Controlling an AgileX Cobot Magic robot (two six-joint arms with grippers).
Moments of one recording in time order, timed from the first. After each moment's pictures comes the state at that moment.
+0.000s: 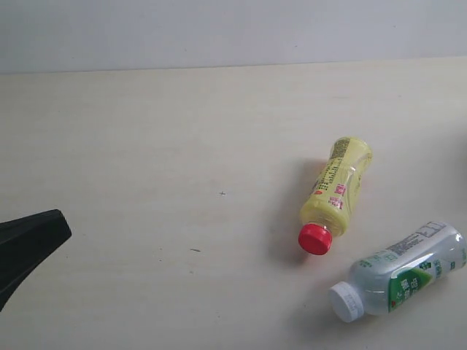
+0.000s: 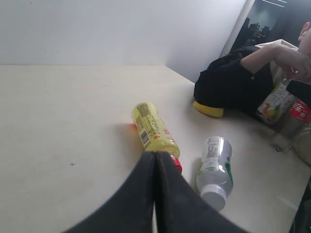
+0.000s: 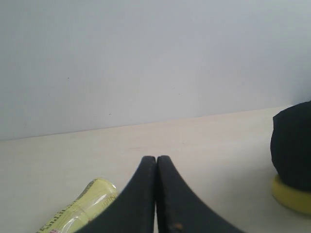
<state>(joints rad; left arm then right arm) -0.70 0.61 0.00 0.10 -0.43 -0.44 -0.02 0.00 0.00 0.09 0.14 0.03</state>
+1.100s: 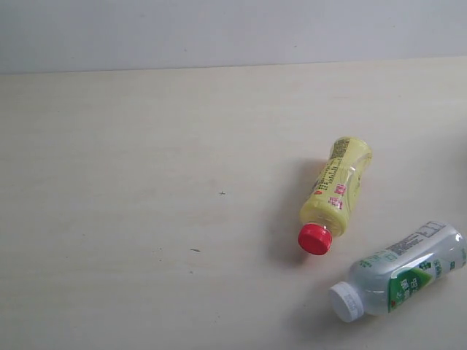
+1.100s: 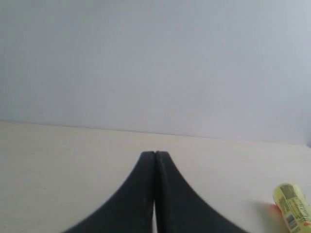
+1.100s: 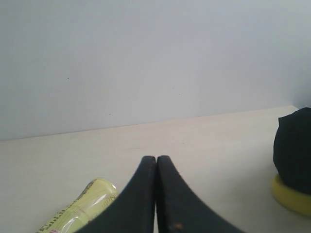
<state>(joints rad) -0.19 0.05 0.00 0.11 0.00 -0.34 -0.02 0.00 0.00 0.09 0.14 0.03</state>
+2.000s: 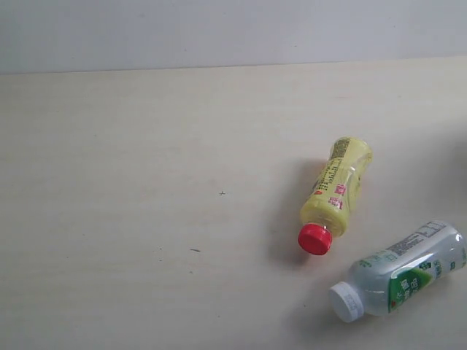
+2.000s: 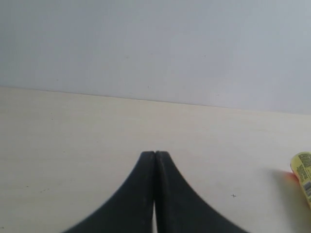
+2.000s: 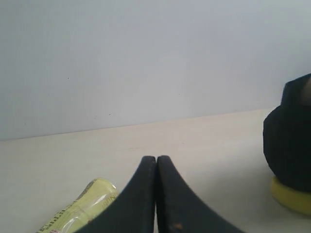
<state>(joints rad) -0.18 0.01 0.00 0.12 0.17 -0.33 -0.02 0.00 0.00 0.09 0.14 0.03</state>
